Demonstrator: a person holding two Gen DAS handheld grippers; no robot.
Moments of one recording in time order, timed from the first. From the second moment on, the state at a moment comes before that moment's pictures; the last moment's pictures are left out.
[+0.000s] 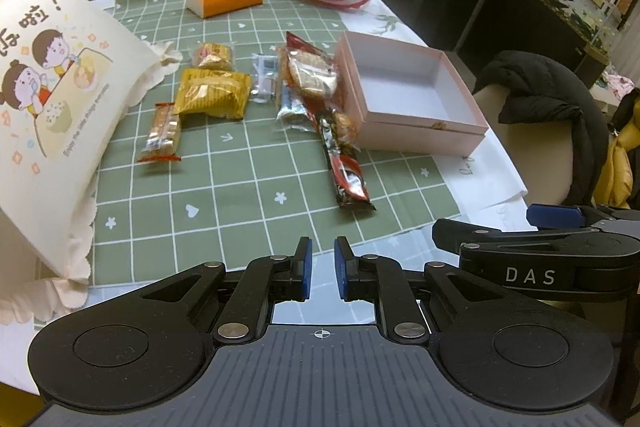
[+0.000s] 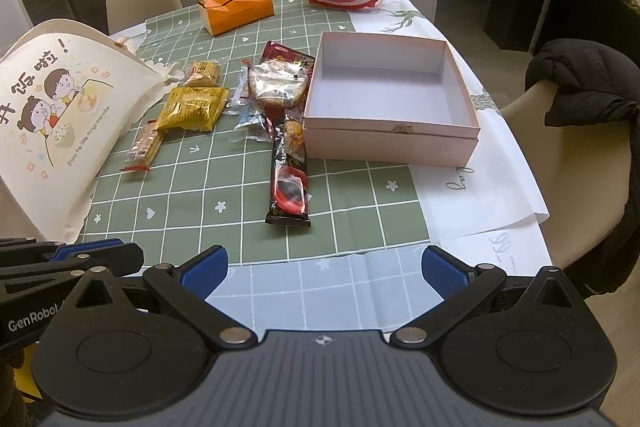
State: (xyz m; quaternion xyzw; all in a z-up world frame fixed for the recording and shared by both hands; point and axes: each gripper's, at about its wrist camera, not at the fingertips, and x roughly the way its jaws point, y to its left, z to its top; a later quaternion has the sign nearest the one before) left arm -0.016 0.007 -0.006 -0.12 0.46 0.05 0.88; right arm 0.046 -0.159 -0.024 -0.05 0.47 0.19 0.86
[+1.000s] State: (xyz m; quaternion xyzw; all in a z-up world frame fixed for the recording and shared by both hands) left arm -0.013 0.003 -0.005 -0.13 0.46 0.04 0.88; right arm 0.046 -0.154 -0.026 -0.05 0.47 0.19 0.86
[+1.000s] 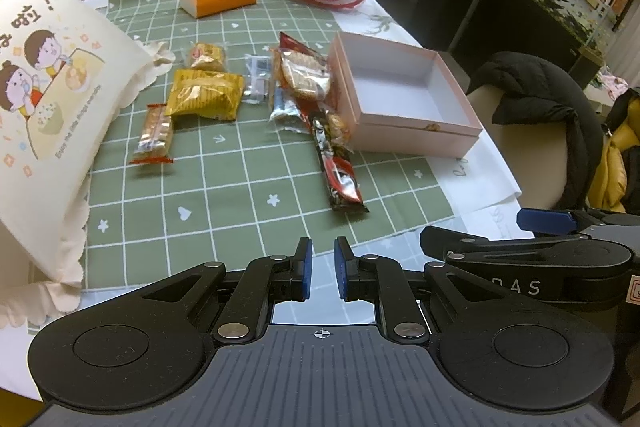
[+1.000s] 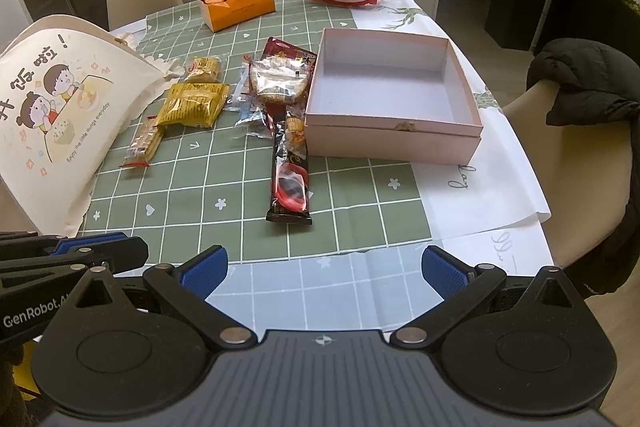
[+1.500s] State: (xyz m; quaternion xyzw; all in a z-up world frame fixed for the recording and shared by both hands) left arm -0.007 0.014 -0.014 -0.14 0.47 0.05 0.87; right arm 0.053 -0.144 -0.030 -0.08 0.47 0.19 0.86
